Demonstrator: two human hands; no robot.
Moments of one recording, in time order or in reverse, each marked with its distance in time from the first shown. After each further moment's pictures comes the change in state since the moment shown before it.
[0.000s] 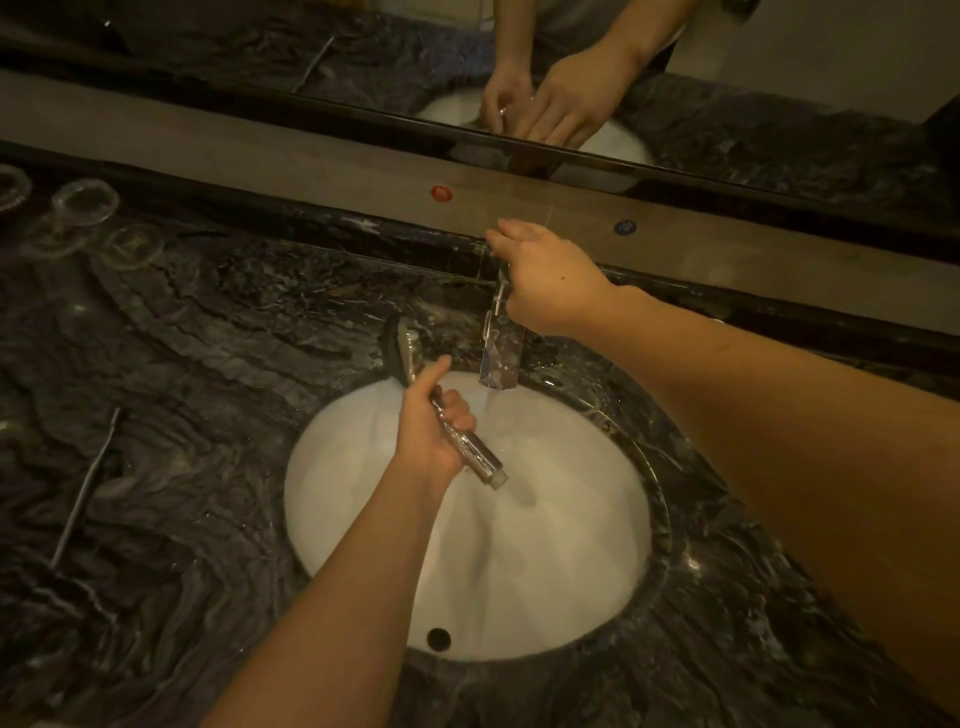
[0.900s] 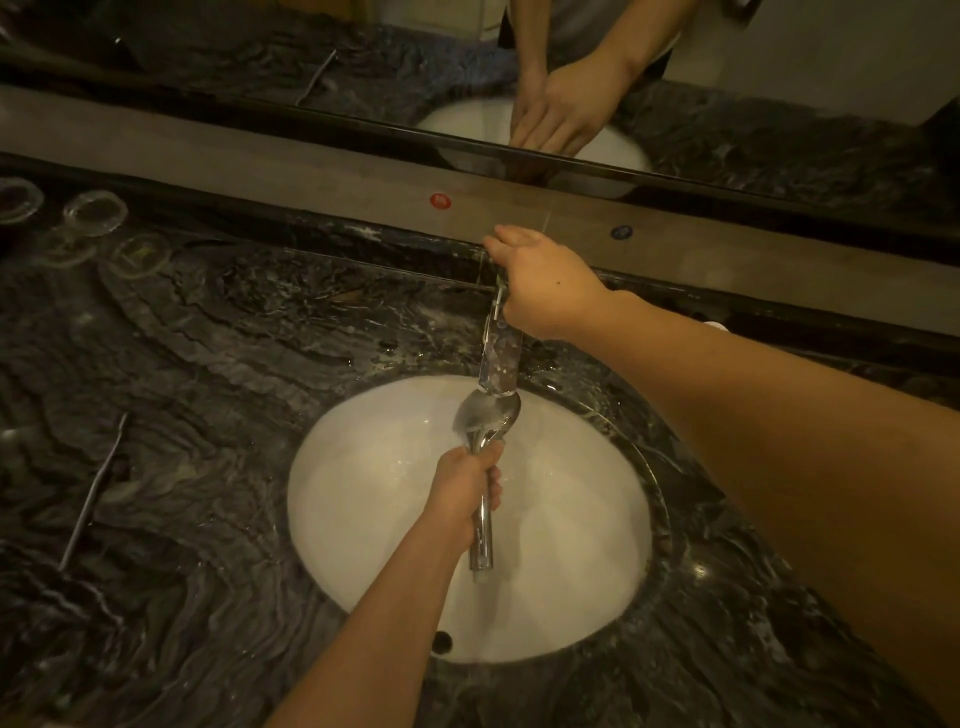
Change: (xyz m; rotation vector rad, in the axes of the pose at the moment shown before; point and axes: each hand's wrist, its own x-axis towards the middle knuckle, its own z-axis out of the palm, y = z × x) left_hand -0.016 -0.054 -0.032 0.684 0.096 0.022; right_hand 0.001 0.000 0.002 0.014 0.009 0.002
